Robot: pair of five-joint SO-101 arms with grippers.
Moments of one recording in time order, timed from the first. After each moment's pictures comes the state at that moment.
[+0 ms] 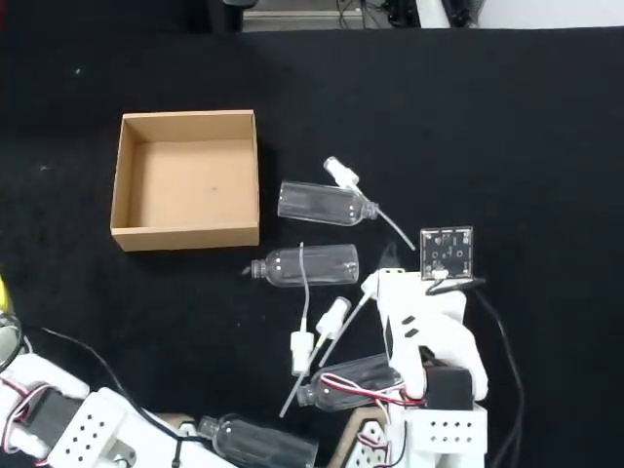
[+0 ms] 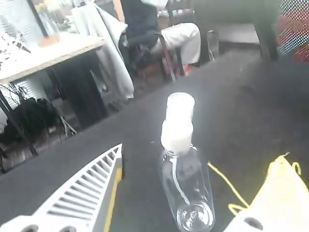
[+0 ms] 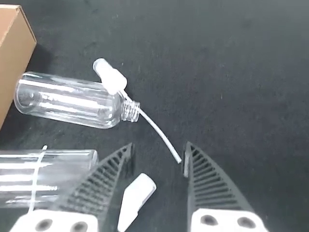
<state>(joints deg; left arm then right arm) -67.4 -99.0 95.6 12.8 -17.8 2.0 -103.1 94.4 49.7 3.6</state>
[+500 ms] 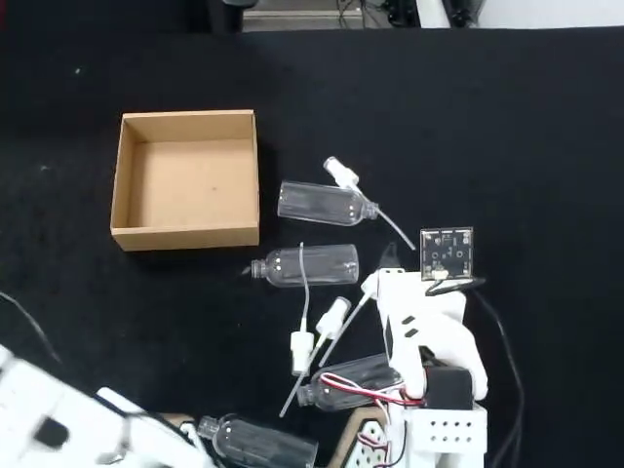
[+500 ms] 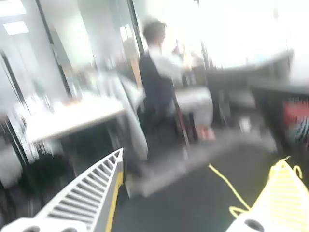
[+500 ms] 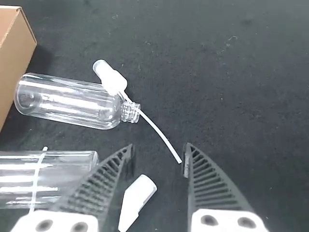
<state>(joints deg) -67.7 -64.6 45.3 18.9 -16.2 2.0 -103.1 94.4 49.7 3.6</state>
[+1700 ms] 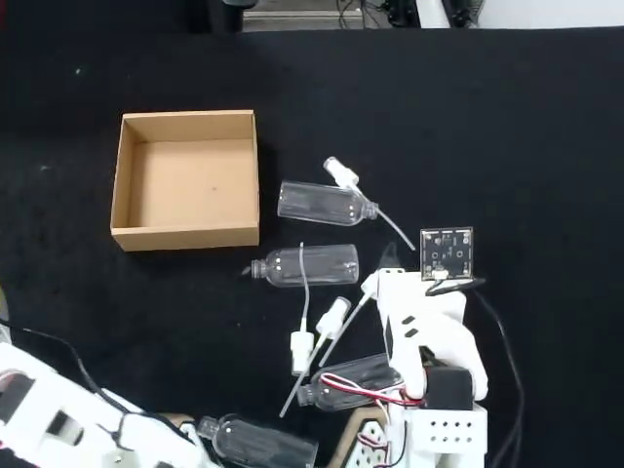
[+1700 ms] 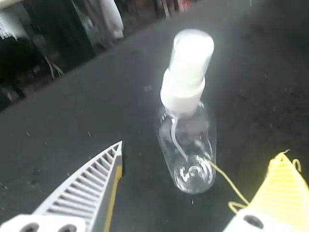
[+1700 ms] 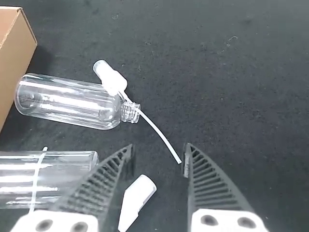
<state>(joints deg) -69.5 -62.8 85.4 2.4 -17.6 2.0 -103.1 94.4 49.7 3.6</state>
